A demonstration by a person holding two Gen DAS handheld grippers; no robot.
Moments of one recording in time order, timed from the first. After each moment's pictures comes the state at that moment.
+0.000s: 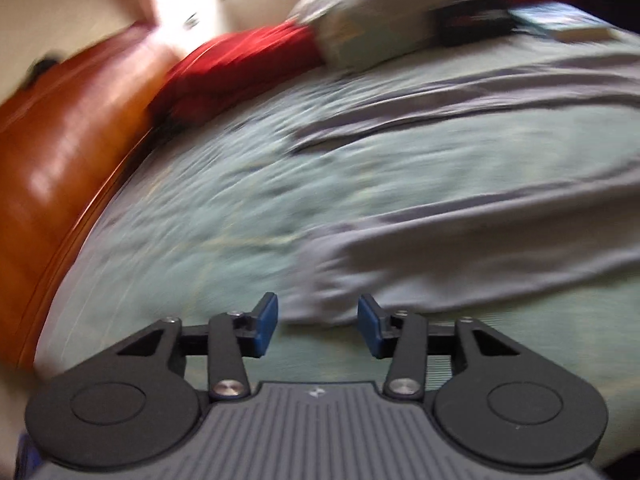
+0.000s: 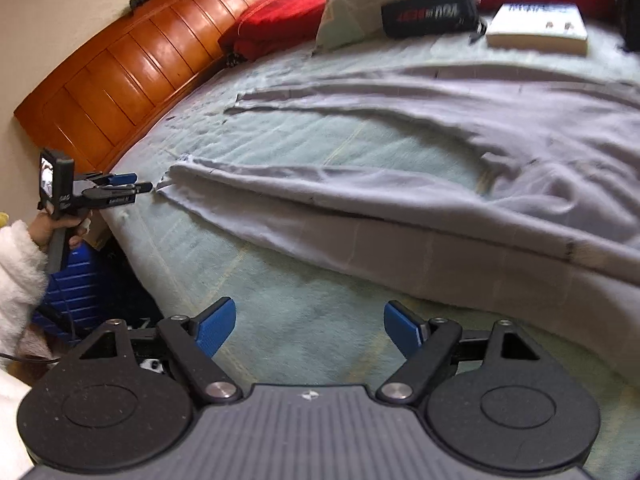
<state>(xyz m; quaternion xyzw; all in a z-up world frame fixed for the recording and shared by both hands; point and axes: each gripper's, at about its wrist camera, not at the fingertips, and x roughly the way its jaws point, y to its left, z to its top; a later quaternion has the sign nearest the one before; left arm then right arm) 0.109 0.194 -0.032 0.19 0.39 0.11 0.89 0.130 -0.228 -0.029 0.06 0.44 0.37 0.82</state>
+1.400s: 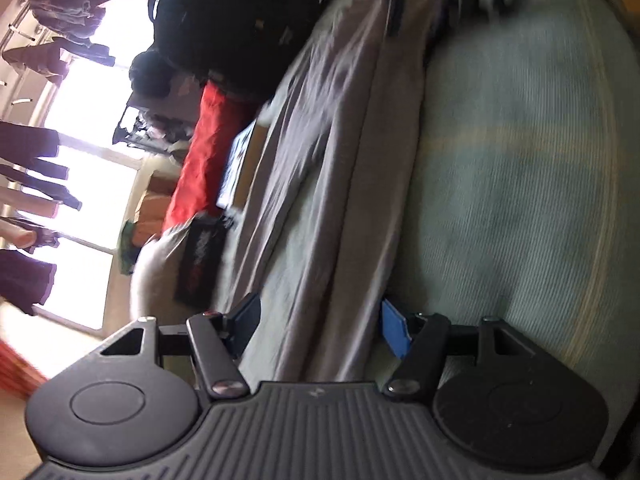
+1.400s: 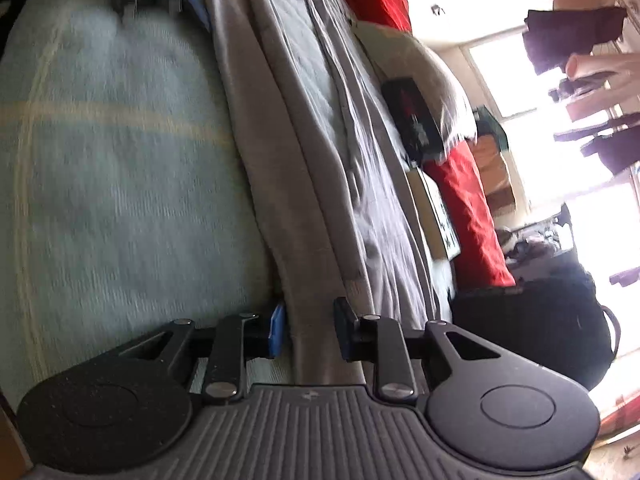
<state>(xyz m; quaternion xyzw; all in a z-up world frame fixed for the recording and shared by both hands) 0.093 -0.088 -0.108 0.59 0.18 -0.13 0.78 0.089 -0.234 -0.097 -0.57 0.21 0.19 0.77</state>
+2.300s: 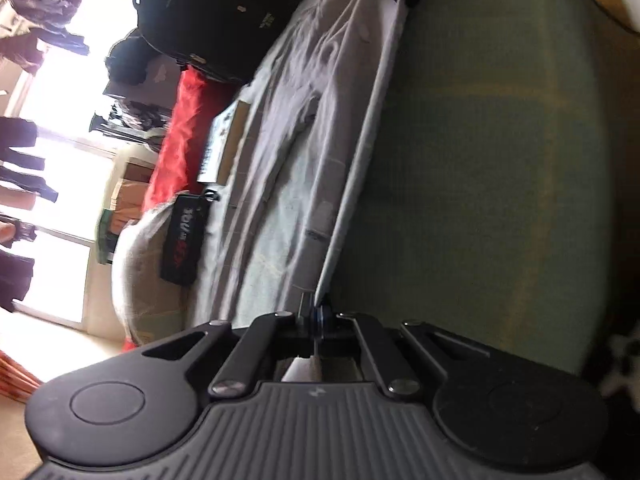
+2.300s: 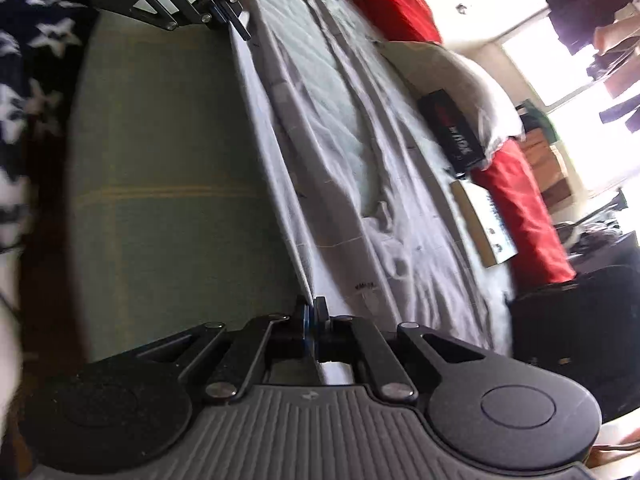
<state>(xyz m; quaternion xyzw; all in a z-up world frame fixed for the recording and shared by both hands) 0.065 -0.064 -0.078 0.58 0.23 -0.19 0.76 0.054 -0.240 -0.042 -0.49 0.27 0.31 0.77</state>
